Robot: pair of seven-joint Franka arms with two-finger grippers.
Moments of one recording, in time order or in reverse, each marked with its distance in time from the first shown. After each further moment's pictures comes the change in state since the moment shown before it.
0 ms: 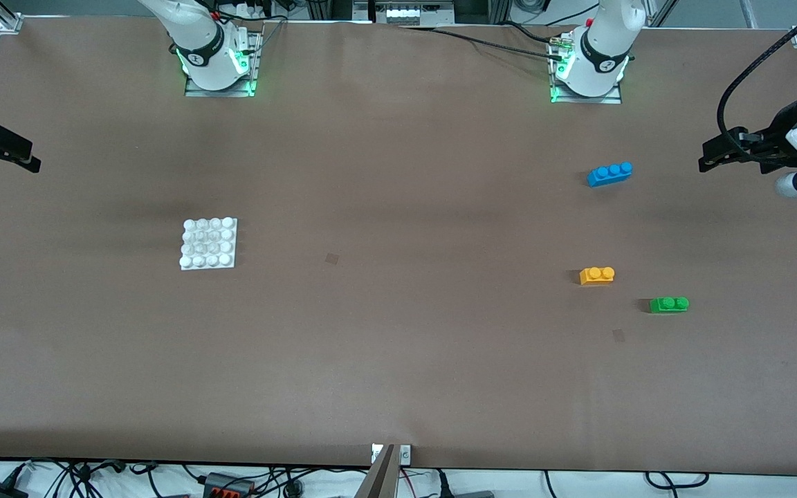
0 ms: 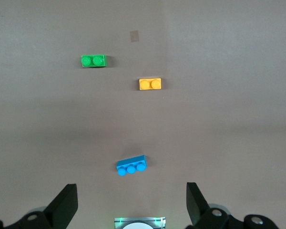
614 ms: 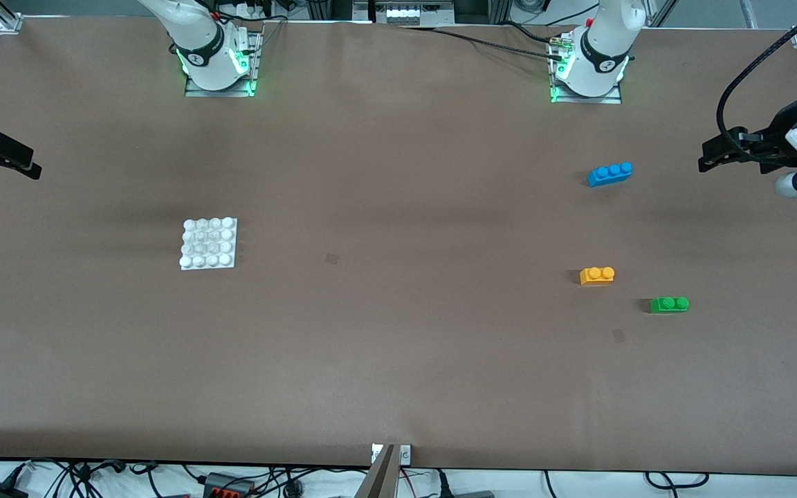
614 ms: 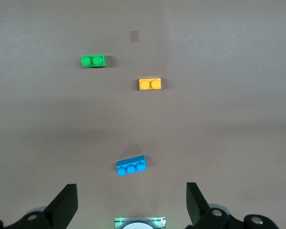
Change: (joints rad) left arm -0.001 0.000 0.000 0.000 0.000 0.000 0.000; right arm 0.001 0.008 0.004 0.000 0.000 0.000 0.017
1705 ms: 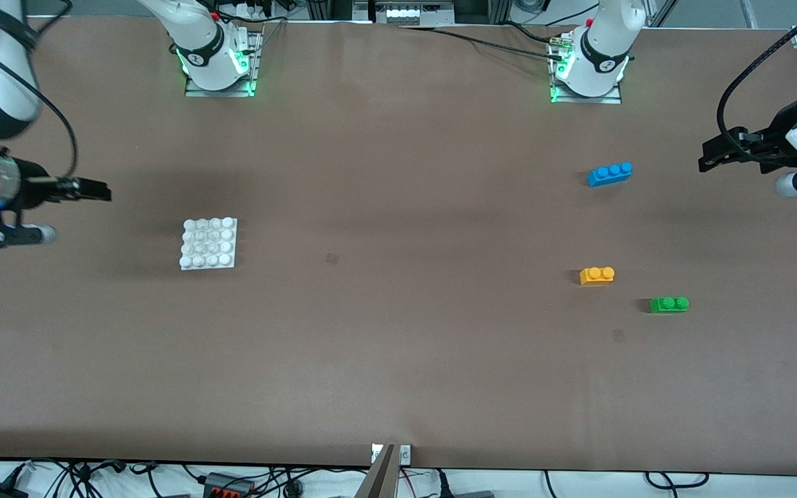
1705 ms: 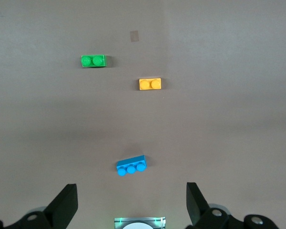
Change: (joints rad) left arm 0.001 0.000 0.000 0.000 0.000 0.000 0.000; right arm 0.039 0.184 0.012 -0.102 0.002 0.040 -0.002
